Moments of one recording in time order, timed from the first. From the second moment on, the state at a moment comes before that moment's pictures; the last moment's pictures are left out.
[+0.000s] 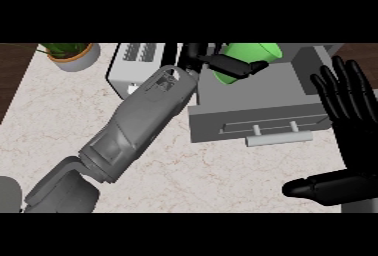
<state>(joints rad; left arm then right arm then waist) -1.31 0.00 -0.49 -0.40 0.55 0.43 -0.35 -0.17 -0.11 -0.08 -2.00 -0.18 0.18 0.14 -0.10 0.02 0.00</state>
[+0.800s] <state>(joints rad) -1.32 0.00 -0.54 -0.47 0.71 0.45 -0.41 -0.17 -0.09 -0.09 -2.01 -0.27 0.20 0.15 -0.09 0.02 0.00</state>
